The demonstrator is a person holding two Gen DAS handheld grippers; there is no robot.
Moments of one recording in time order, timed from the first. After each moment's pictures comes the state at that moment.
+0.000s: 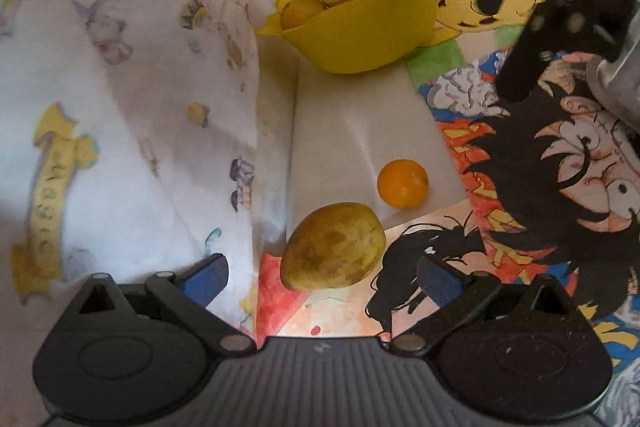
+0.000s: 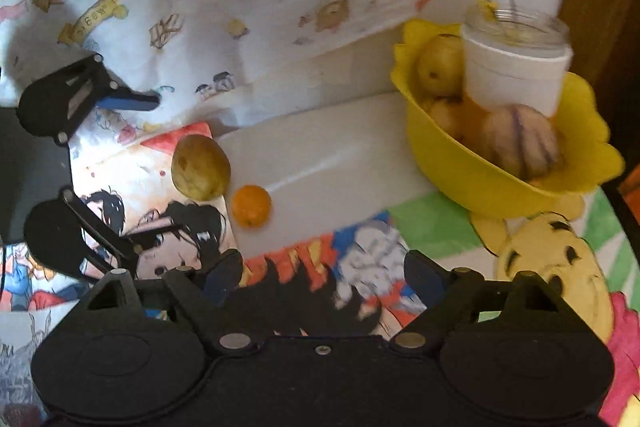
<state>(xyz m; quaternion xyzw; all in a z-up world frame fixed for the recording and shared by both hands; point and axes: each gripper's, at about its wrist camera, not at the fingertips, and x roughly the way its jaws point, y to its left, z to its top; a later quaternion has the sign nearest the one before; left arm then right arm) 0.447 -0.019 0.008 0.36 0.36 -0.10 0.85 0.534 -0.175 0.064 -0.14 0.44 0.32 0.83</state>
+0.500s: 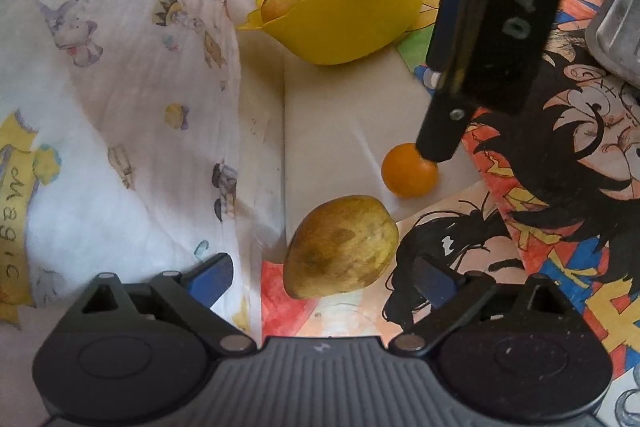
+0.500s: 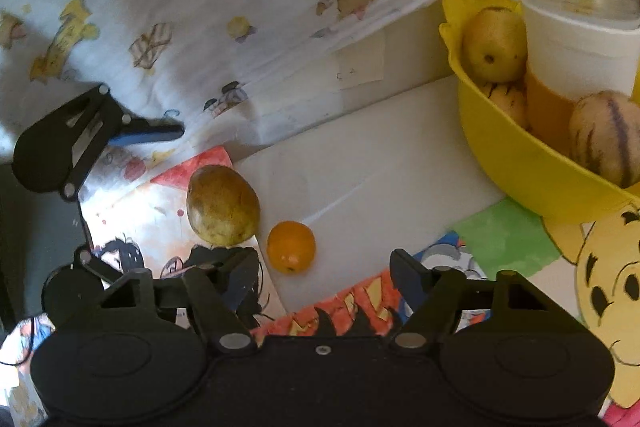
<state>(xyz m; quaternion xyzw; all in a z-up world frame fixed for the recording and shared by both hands) 0.460 -0.008 -0.007 0.39 0.35 -0.12 0.84 0.560 -0.139 0.037 -0.07 0.47 0.33 0.82</state>
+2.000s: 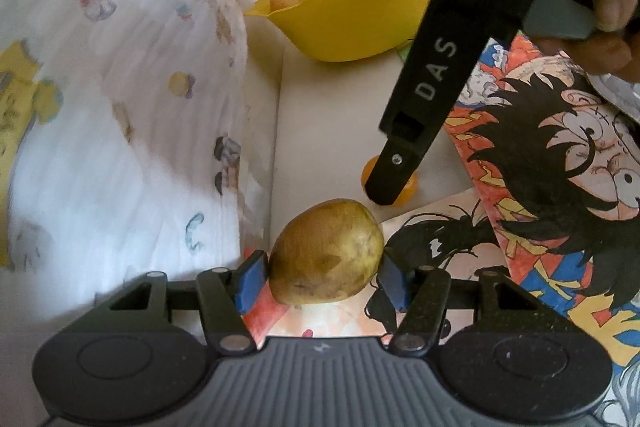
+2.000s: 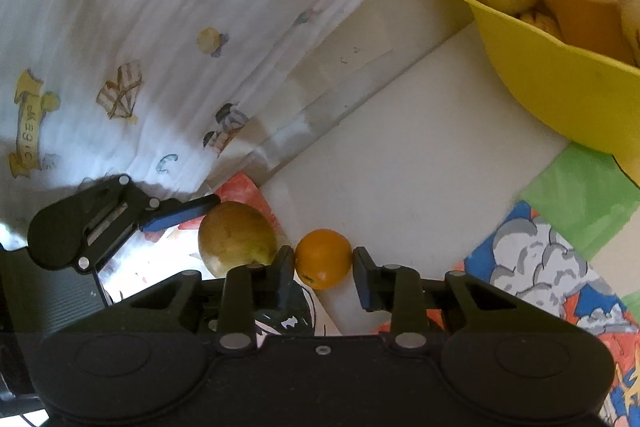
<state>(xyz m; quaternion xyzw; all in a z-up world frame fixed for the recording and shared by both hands) 0.461 0.009 -0.004 0.33 0.37 -0.14 0.86 0.581 -0.147 0.014 0.08 0.51 0.33 0.79</state>
